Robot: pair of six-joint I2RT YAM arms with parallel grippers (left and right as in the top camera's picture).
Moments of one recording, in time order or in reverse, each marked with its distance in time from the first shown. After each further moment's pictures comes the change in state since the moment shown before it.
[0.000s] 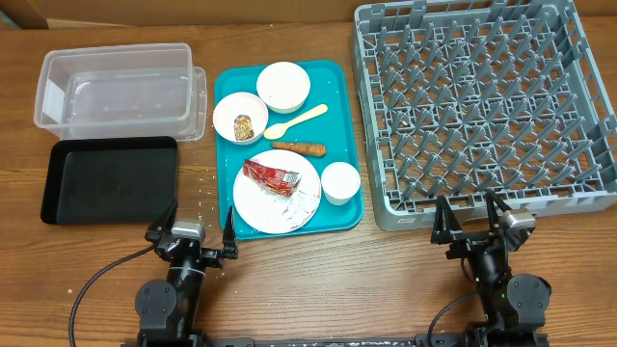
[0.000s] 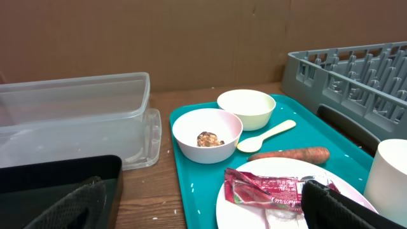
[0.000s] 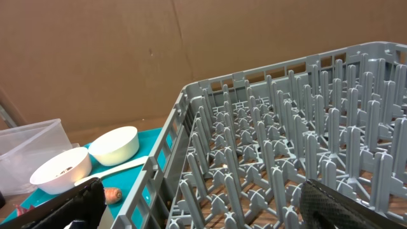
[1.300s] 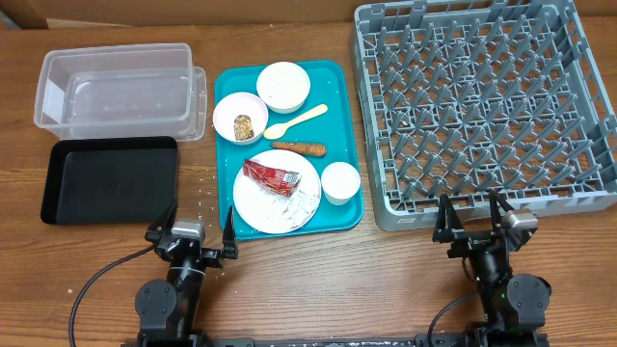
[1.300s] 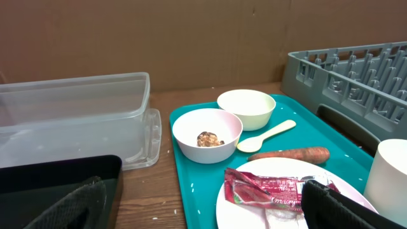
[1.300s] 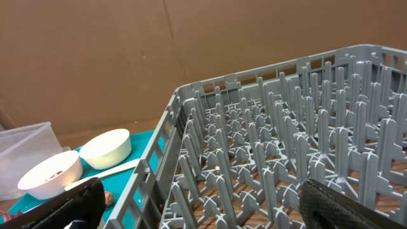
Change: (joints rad) left arm 0.000 0.000 0.000 0.000 0.000 0.000; right arm 0.000 0.000 0.000 0.003 0.032 -0.006
